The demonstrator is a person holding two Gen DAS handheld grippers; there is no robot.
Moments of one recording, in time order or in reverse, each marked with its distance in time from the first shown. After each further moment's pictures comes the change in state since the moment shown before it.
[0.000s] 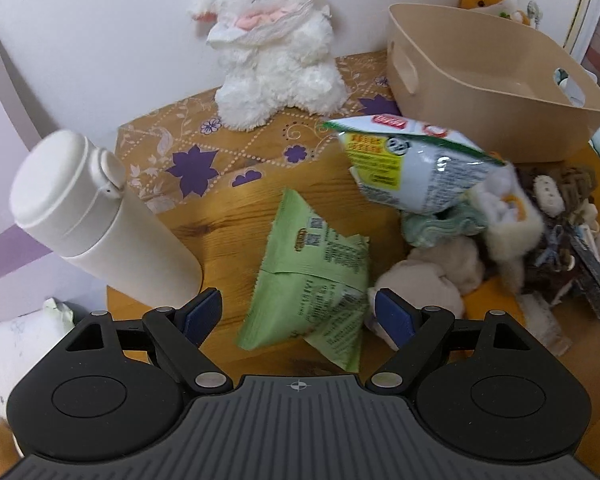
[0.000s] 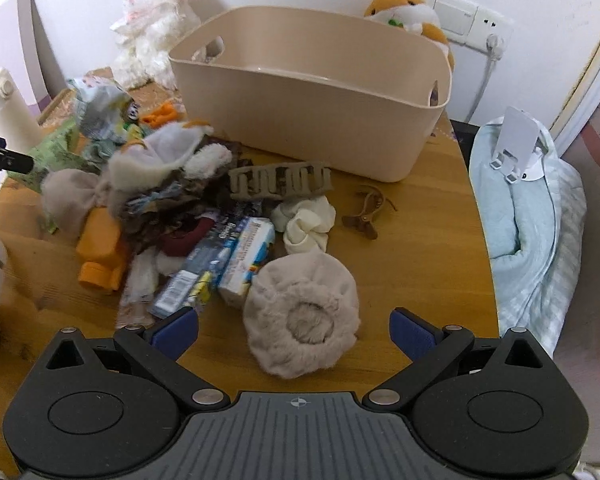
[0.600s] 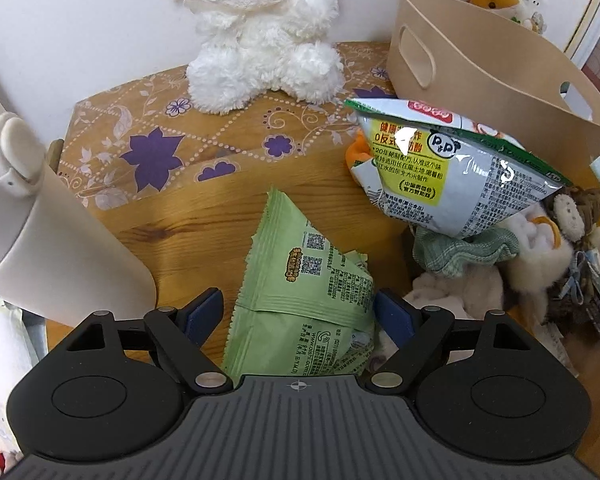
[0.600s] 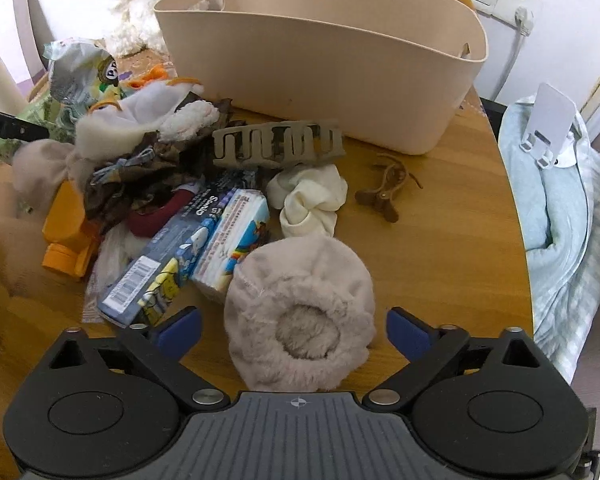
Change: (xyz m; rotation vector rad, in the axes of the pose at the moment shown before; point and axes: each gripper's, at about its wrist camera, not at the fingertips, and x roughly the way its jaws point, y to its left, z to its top) left arm 0.055 0.014 0.011 -0.053 0.018 -0.123; right arm 0.051 -0.005 -0.003 -0.016 0.058 0.026
